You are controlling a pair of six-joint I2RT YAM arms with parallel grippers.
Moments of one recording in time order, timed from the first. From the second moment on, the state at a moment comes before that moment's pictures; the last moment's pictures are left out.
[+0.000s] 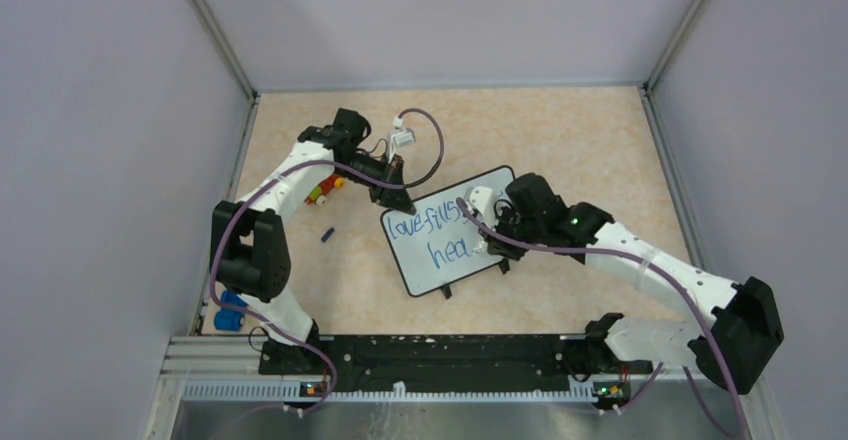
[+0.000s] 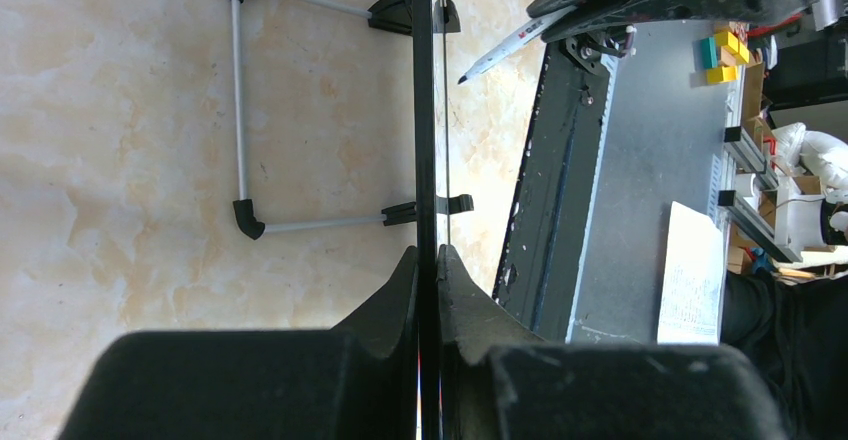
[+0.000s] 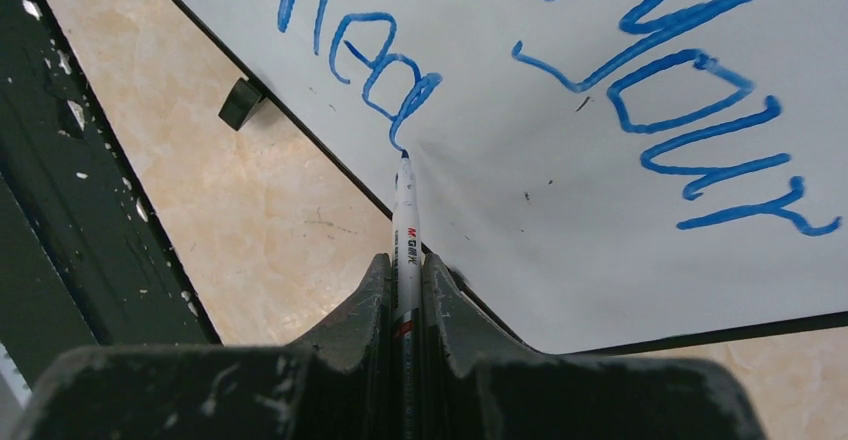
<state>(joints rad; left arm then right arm) -0.29 1.69 1.37 -0.94 1.06 0.44 0.76 1.16 0.88 -0.60 -0.24 -0.36</state>
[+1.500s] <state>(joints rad) -0.29 1.70 1.37 -0.94 1.06 0.44 0.72 1.15 0.83 -0.58 -0.22 -0.35</state>
